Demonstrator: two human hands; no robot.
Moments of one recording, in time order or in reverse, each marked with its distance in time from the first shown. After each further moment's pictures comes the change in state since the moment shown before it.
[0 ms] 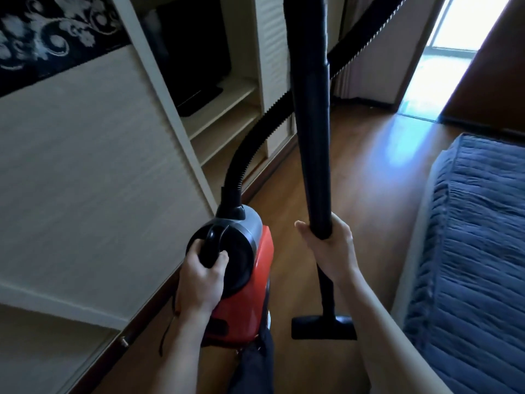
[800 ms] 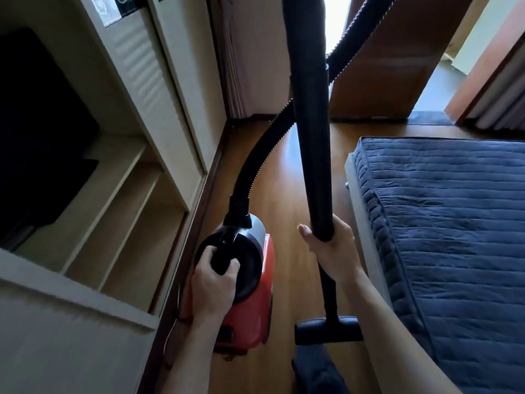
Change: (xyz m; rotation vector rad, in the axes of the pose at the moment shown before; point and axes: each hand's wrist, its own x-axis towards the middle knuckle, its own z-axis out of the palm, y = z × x) left_hand 0.334 0.111 0.232 0.010 -0.510 0.213; right_hand 0.316 0.032 -0.005 -0.162 0.407 0.124
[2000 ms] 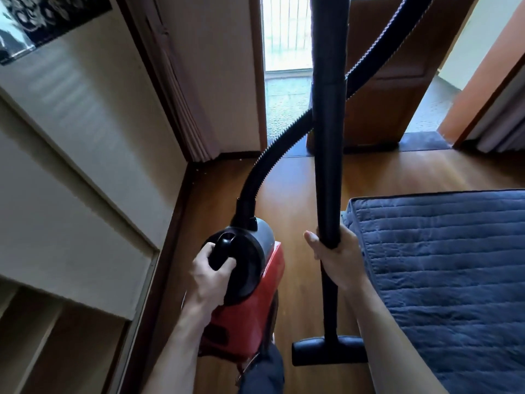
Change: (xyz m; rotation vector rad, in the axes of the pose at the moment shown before) left_hand 0.509 0.172 0.356 -0.024 -0.212 0.009; right_hand 0.591 0.151 -0.079 0.001 0.132 0.053
